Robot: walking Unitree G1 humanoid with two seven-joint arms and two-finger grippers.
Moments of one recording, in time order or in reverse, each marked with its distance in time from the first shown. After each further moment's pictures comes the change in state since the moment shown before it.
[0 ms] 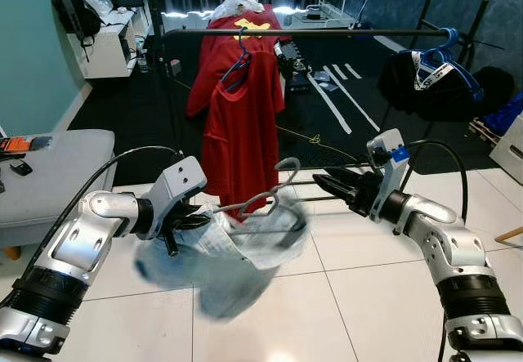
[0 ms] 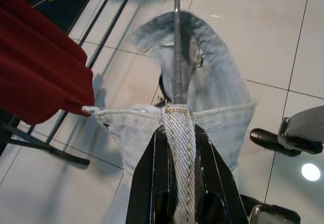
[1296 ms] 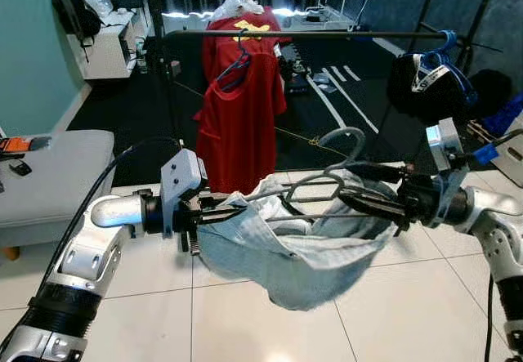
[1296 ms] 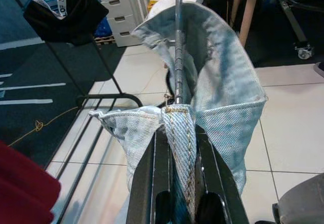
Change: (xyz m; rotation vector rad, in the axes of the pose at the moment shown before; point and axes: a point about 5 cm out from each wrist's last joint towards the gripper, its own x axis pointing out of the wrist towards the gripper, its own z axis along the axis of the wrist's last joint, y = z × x) left arm -0.001 -0.020 0.031 0.089 -0.492 -0.114; right arm -0.055 0.002 0.033 -0.056 0.007 0.514
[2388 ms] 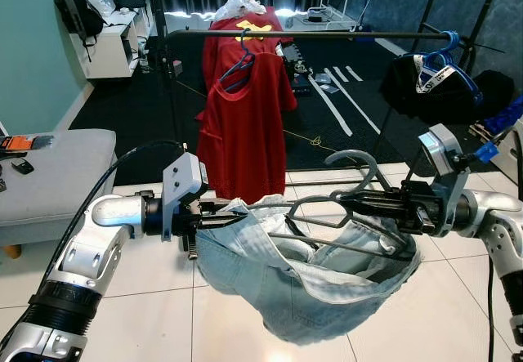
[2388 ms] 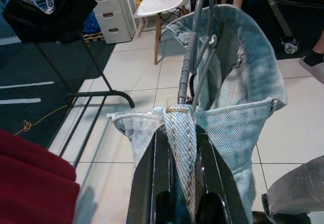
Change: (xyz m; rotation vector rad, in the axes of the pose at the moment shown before) left arm 0.001 -0.001 0.000 0.003 0.008 -0.059; right arm -0.003 0.001 -0.001 0.095 0.027 0.113
